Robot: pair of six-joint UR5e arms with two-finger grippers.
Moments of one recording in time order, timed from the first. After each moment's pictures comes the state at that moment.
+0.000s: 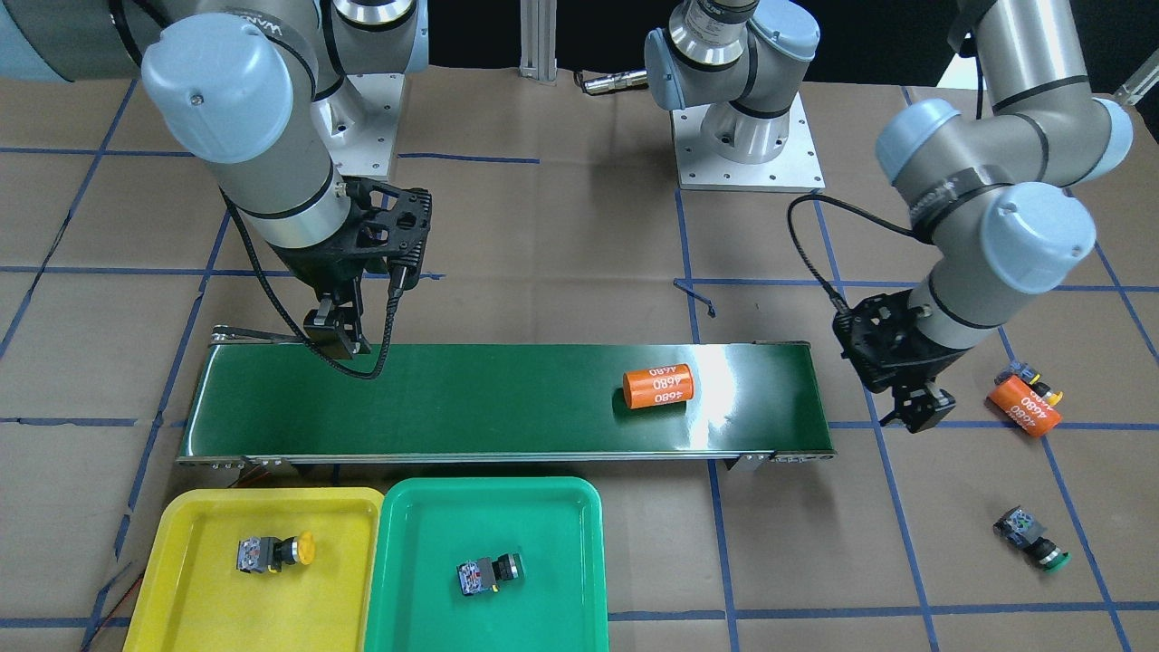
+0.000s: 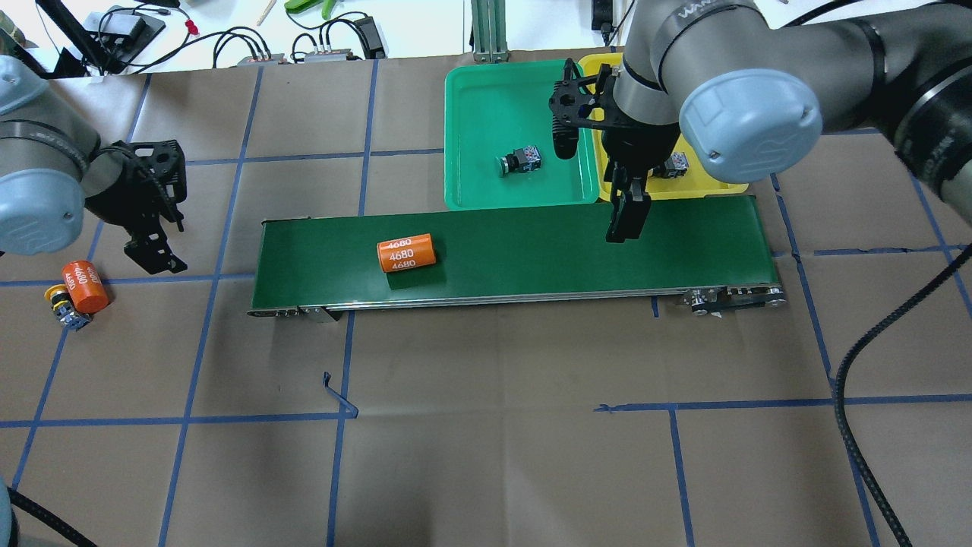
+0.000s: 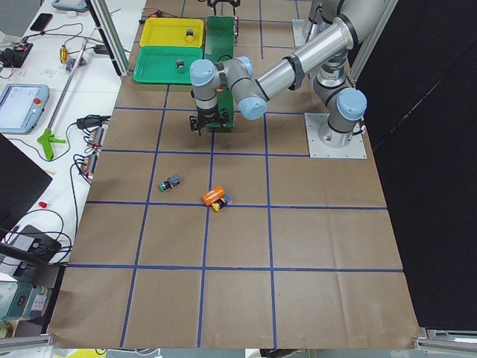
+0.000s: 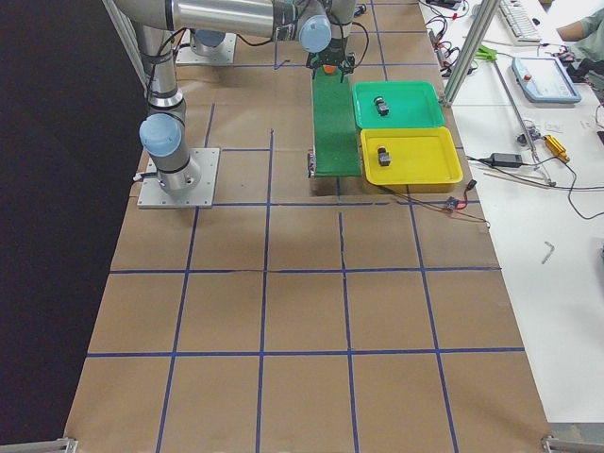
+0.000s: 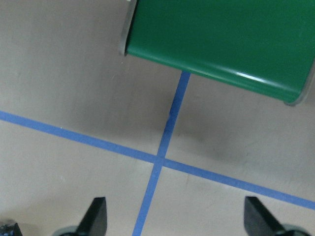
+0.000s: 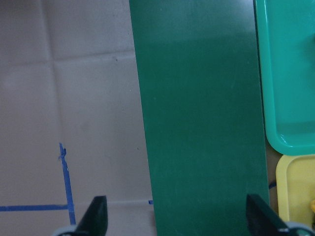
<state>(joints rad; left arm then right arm) -1.11 -1.83 -1.82 -1.10 1.52 1.70 1.74 -1.38 1.62 -1.75 -1.49 -1.31</state>
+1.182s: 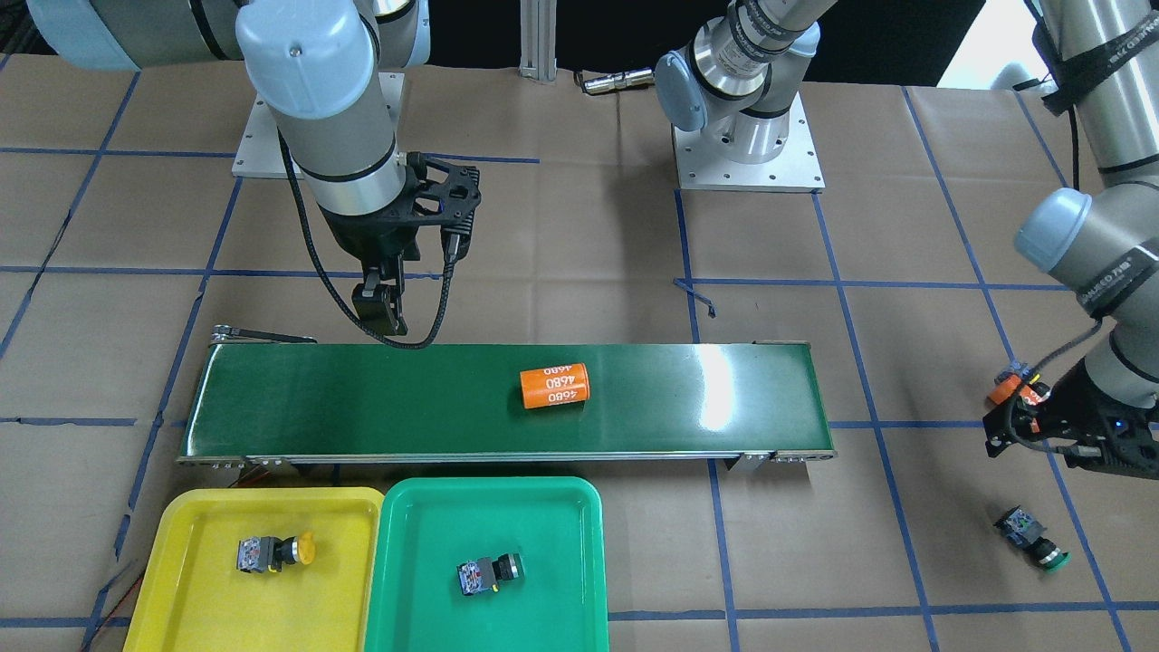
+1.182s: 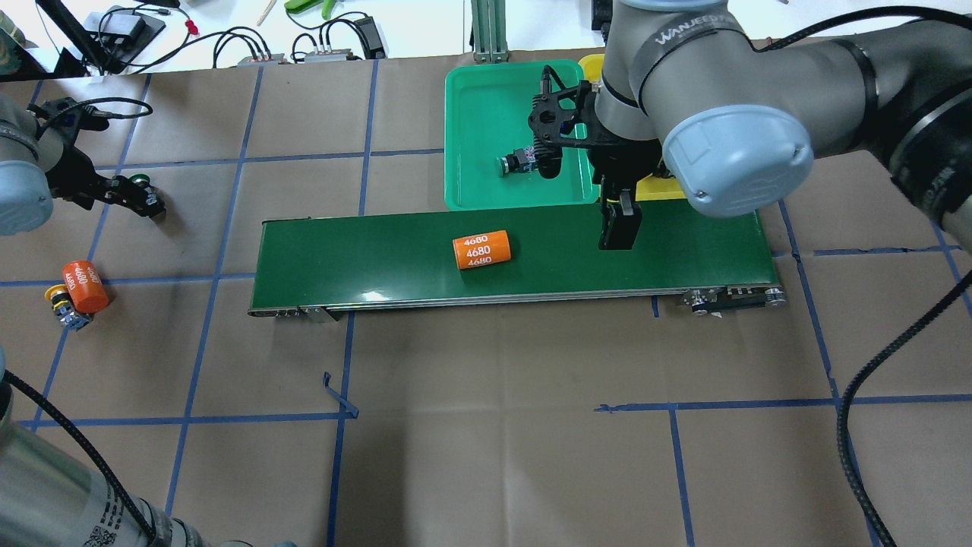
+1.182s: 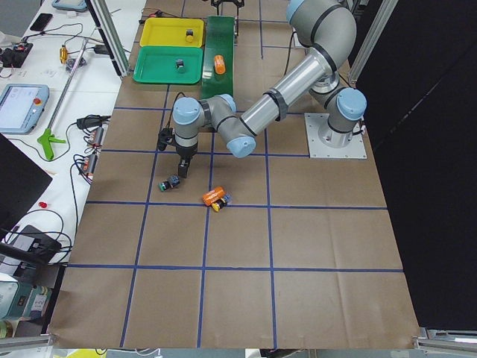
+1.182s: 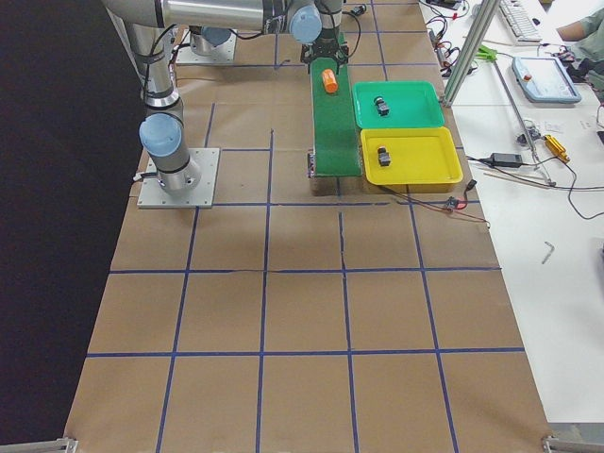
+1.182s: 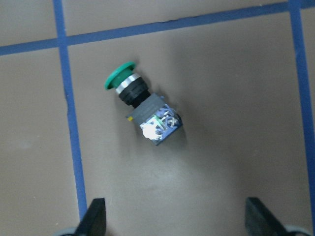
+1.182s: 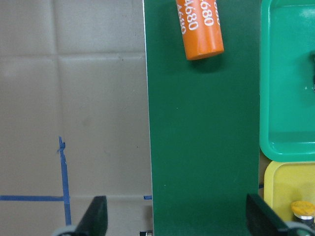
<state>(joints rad) -1.03 -2.07 -1.61 -0.87 1.59 0.60 1.76 -1.46 1.64 -1.75 -1.54 -1.39</state>
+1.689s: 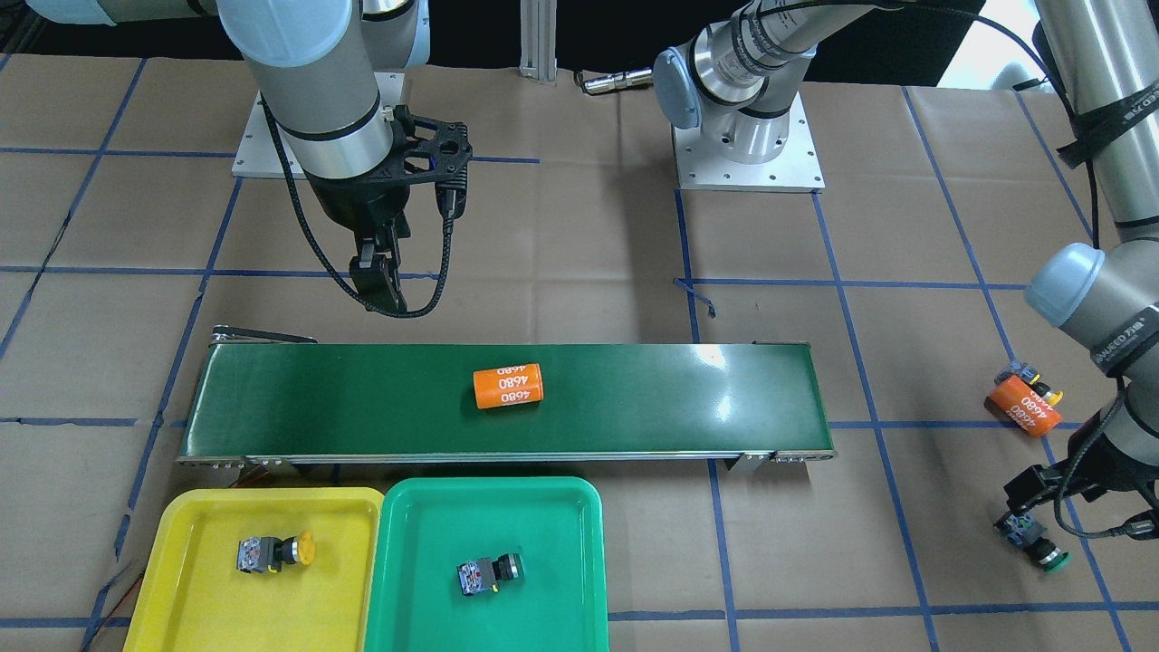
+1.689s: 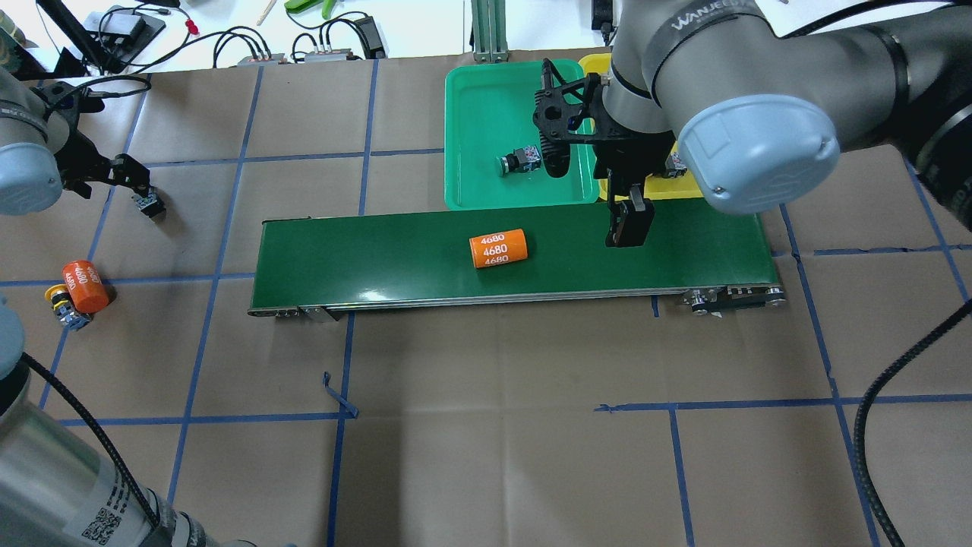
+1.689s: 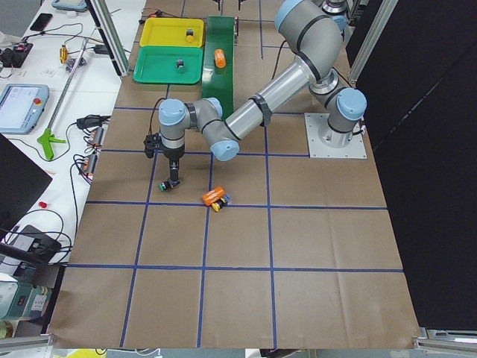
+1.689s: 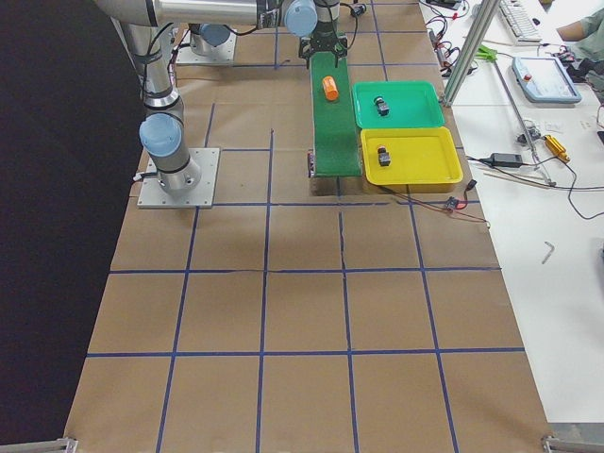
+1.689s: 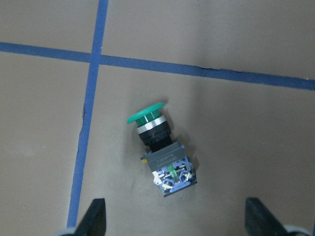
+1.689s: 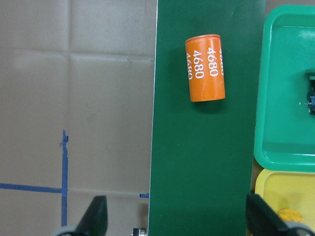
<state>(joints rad) -1.06 -2.16 -1.51 -0.86 1.61 0.35 1.75 -1.48 1.64 -1.73 -1.50 -1.46</state>
